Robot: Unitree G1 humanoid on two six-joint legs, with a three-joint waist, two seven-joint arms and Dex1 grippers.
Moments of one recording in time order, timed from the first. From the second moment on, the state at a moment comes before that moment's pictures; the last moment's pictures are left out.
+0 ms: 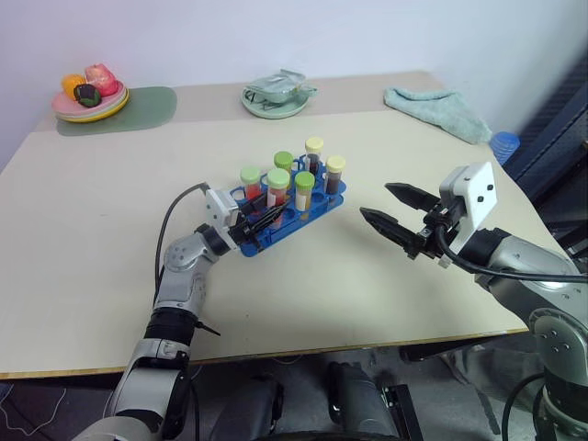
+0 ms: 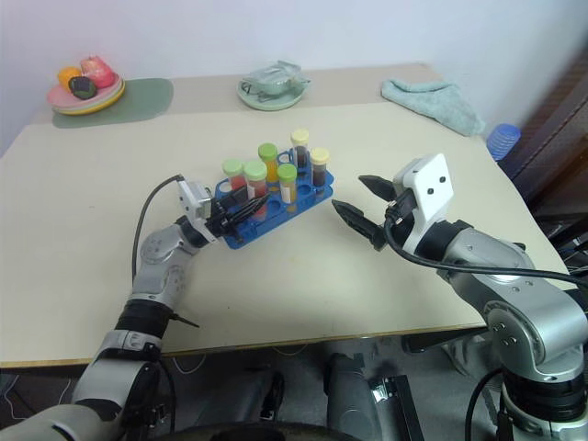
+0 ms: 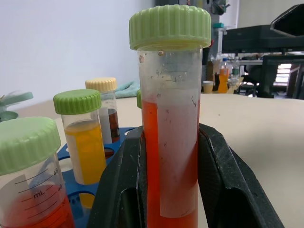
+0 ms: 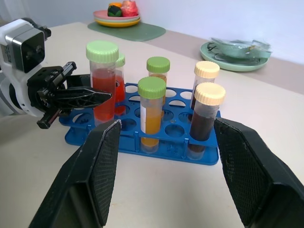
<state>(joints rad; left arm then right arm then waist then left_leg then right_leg) -0.49 0.23 0.01 0.47 -0.35 -0.32 -0.96 -0.21 -0.68 -0.22 -0.70 0.76 0.81 0.41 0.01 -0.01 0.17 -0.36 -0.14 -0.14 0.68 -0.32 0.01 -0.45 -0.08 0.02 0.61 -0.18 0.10</state>
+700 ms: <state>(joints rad) -0.52 0.24 0.01 0.57 -0.32 -0.35 -1.00 -0.20 -0.65 -0.20 -0.72 0.73 0.79 0.36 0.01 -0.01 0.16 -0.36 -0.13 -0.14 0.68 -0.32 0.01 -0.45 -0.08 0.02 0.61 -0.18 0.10</state>
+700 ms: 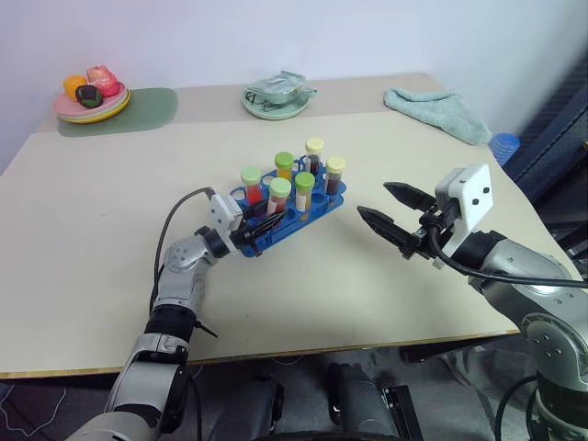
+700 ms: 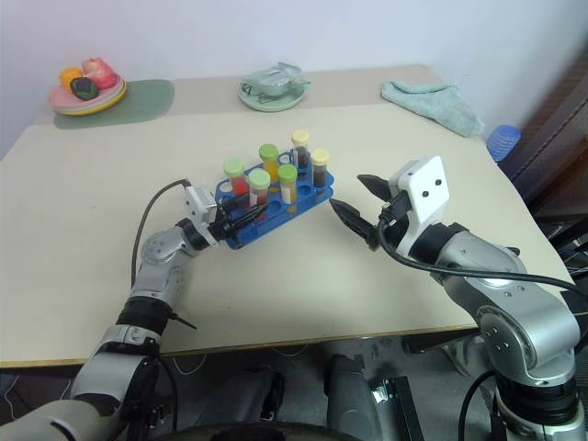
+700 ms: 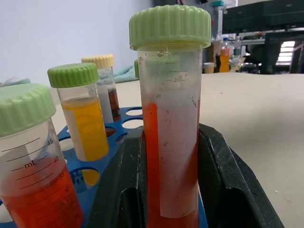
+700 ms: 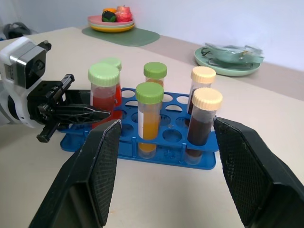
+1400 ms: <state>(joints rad) -0.15 0.46 0.09 0.08 -0.45 0.00 -1.02 -0.13 -0.70 -0.25 -0.70 0.76 0.78 0.49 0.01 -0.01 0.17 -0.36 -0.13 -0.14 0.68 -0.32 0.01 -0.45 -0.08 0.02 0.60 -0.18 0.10</state>
